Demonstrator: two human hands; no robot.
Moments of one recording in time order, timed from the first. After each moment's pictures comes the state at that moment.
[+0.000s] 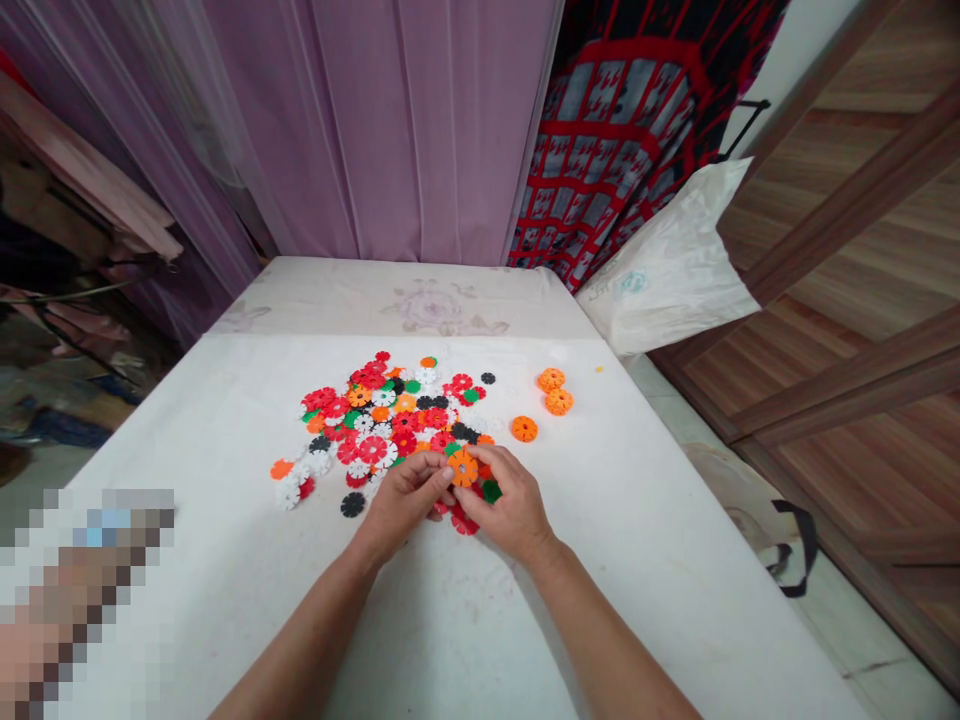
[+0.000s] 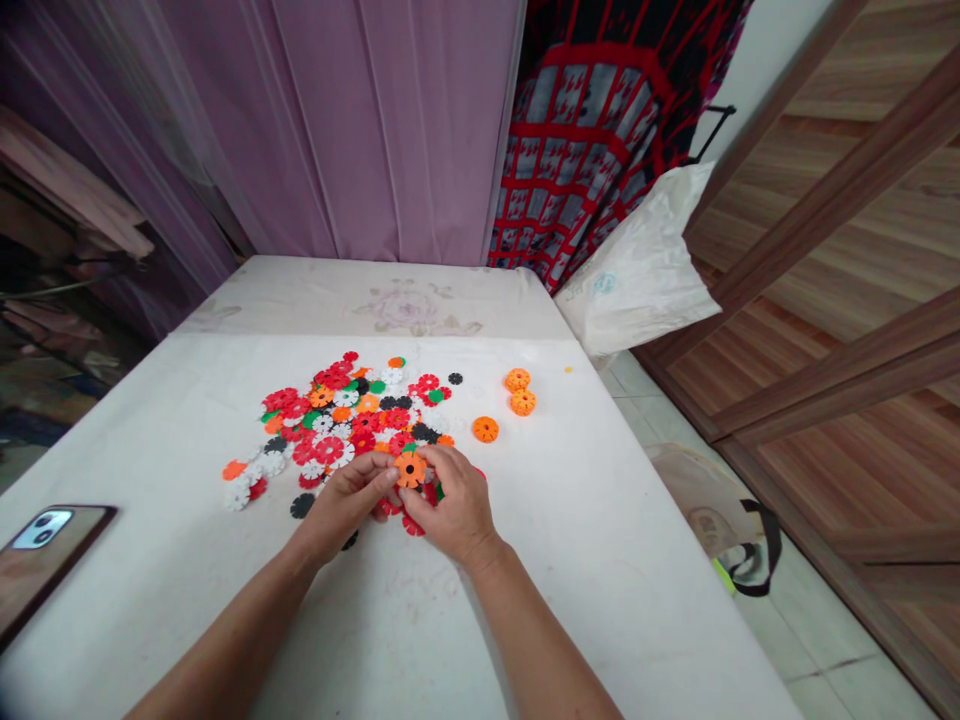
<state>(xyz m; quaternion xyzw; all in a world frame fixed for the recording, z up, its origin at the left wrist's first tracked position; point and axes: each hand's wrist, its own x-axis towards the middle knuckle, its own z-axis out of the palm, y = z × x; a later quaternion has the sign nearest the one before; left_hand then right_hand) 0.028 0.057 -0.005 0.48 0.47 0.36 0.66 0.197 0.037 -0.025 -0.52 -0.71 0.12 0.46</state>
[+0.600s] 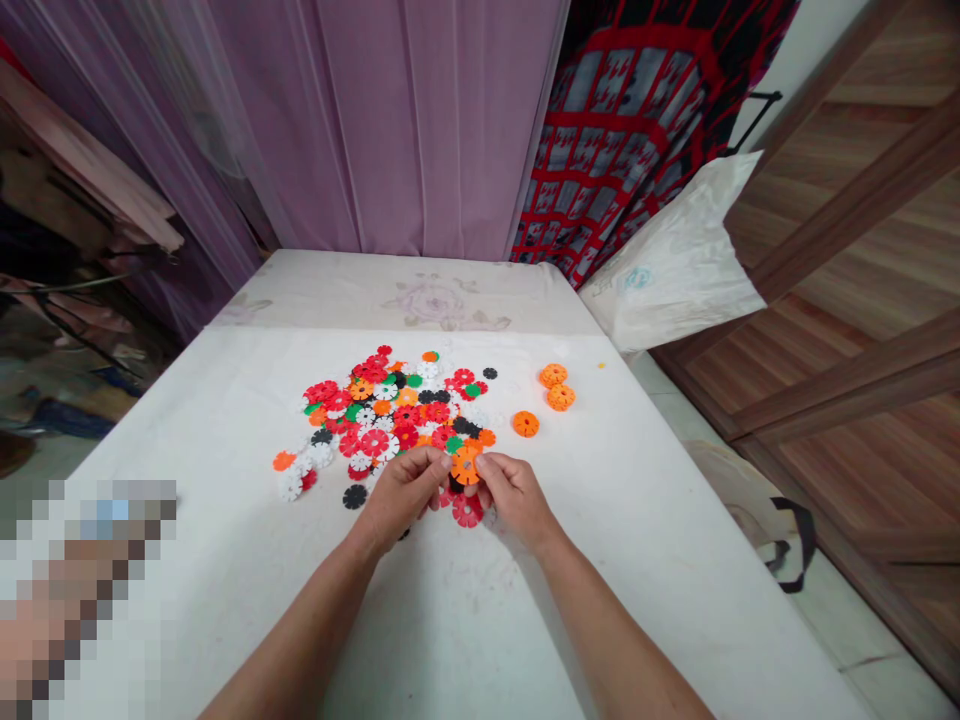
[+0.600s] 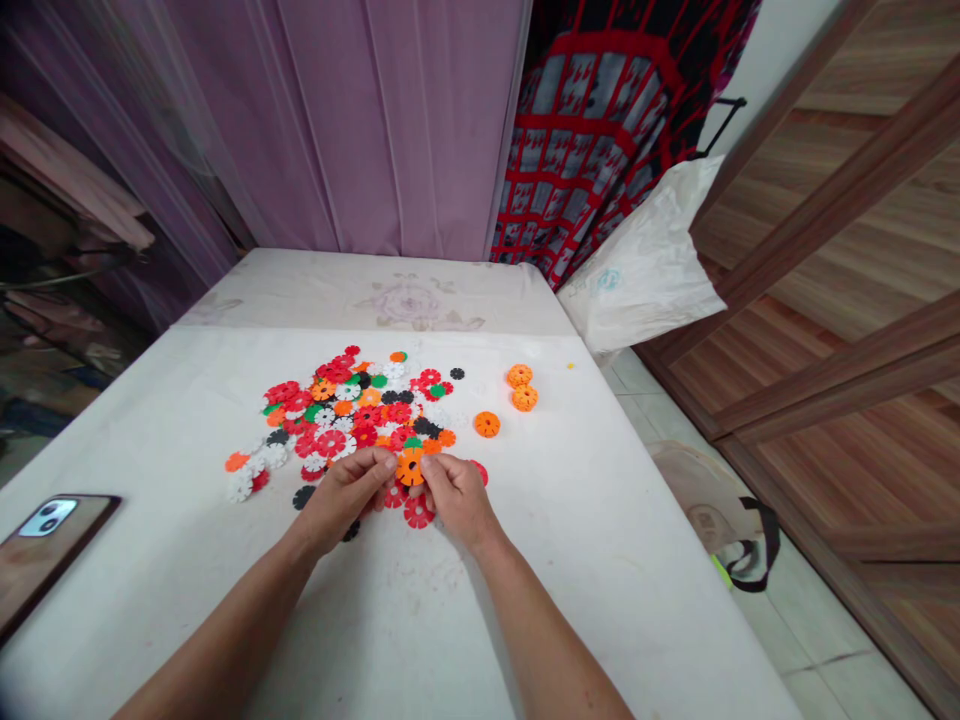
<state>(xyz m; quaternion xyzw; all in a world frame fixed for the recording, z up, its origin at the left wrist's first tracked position) 0.024 0.058 -0.002 0.53 0.50 0.32 0.61 0.196 0.038 -0.004 -0.53 -0.53 0.50 0.43</state>
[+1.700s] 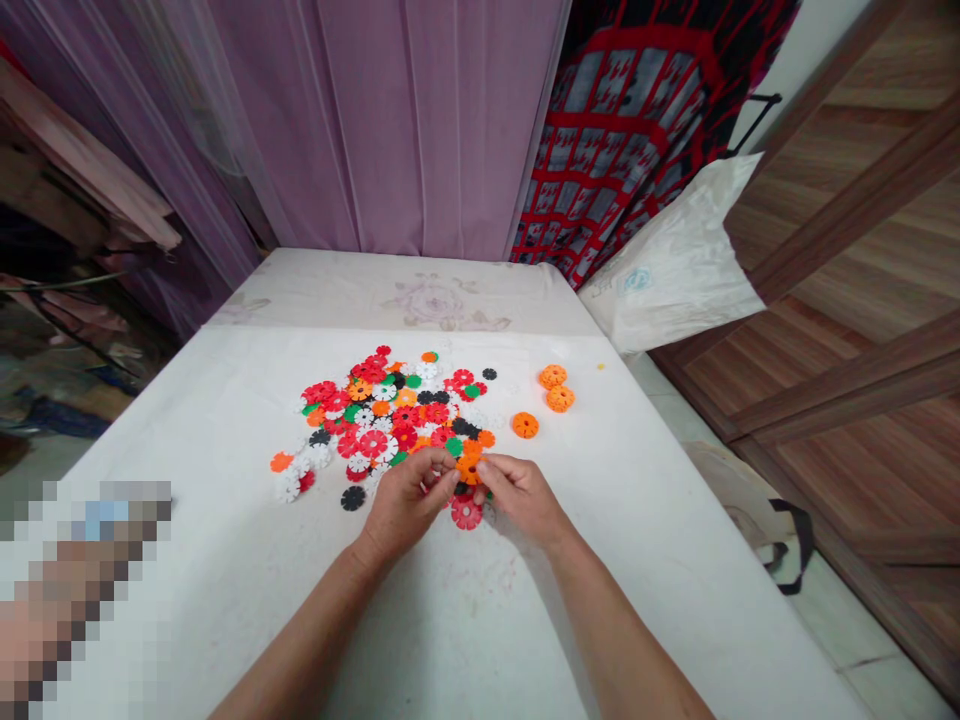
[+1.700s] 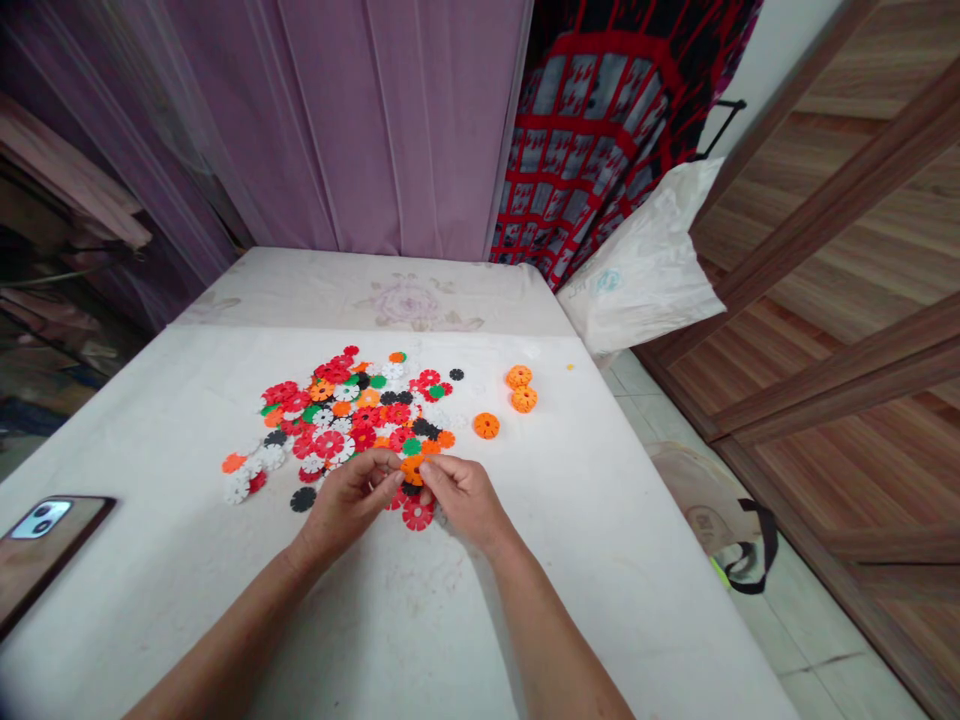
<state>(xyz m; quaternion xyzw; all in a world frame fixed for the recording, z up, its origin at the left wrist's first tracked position) 0.029 0.054 -0.011 0.68 0.49 0.38 0.40 0.210 0.038 -0.006 -0.49 -0.57 0.52 0.41</state>
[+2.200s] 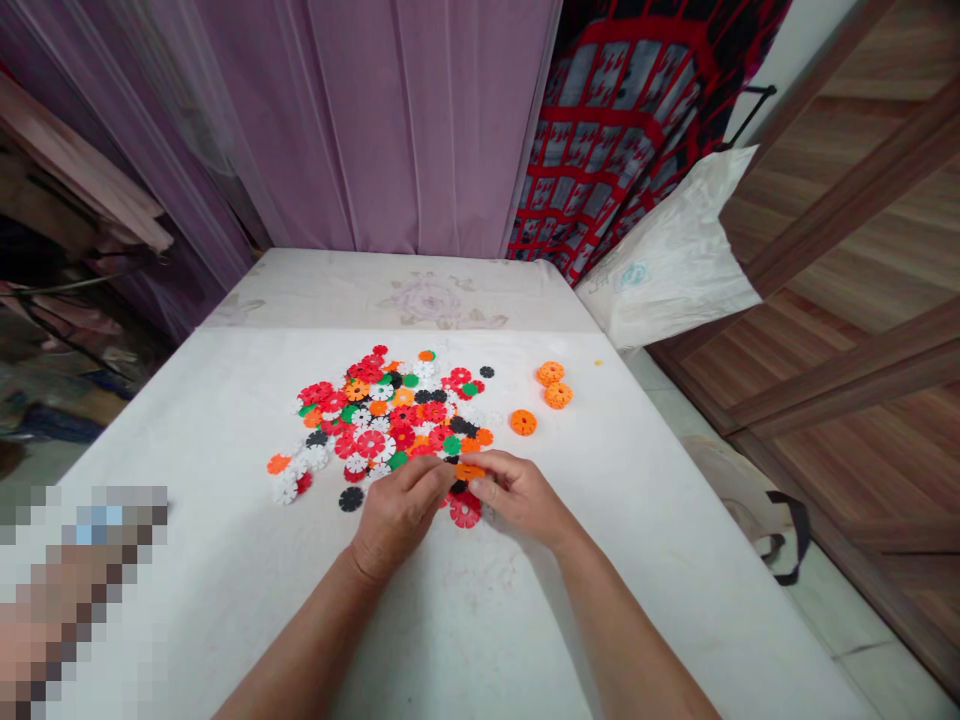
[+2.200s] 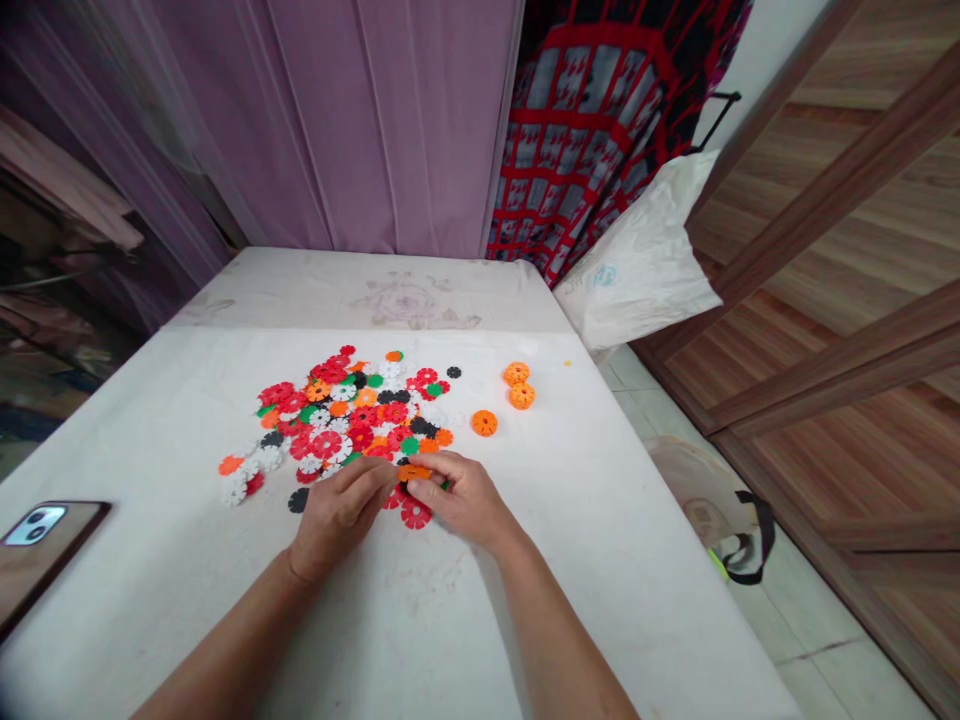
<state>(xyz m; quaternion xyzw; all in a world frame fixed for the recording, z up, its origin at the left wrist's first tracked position) 0.018 0.049 -0.016 0.84 0.40 0.37 0.07 0.218 0.038 -0.011 -0.49 -0.61 0.47 0.40</state>
